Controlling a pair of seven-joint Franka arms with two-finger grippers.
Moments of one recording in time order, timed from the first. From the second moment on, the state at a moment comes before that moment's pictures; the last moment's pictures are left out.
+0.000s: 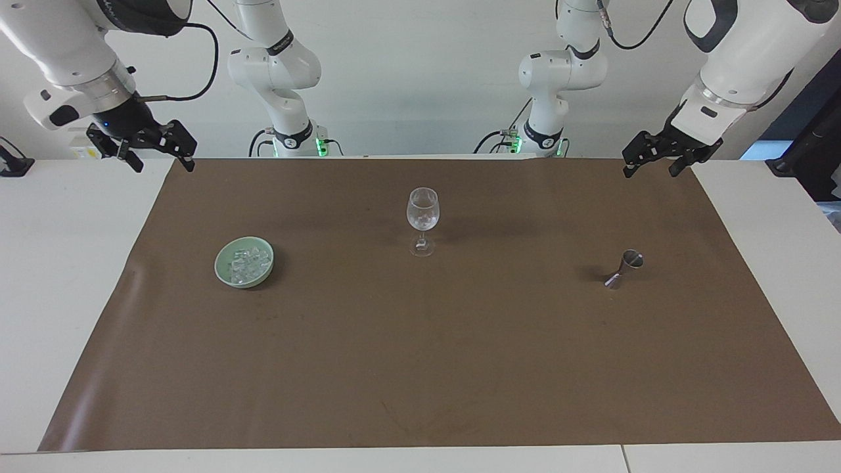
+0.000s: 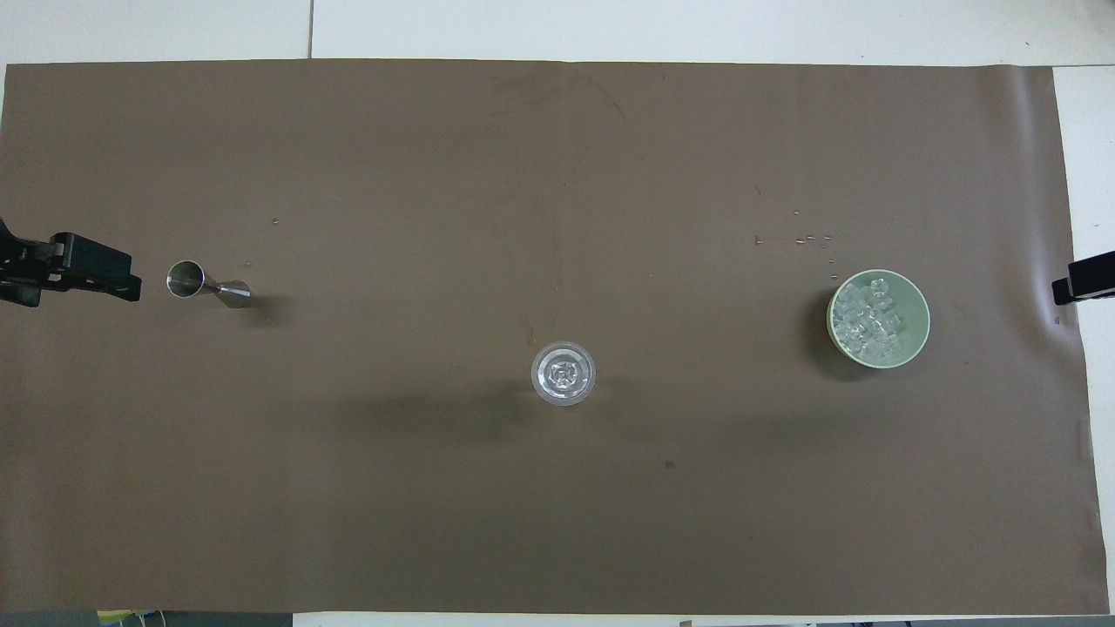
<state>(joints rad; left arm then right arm) -0.03 -0.01 -0.03 -1.58 -0.03 1.46 -0.02 -0.04 -0.05 -0.10 -1.61 0.00 1.49 -0.13</state>
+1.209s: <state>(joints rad) -0.03 -0.01 -0.03 -1.58 -0.03 1.50 0.06 -0.04 -0.05 -0.10 -1.61 0.00 1.49 -0.12</state>
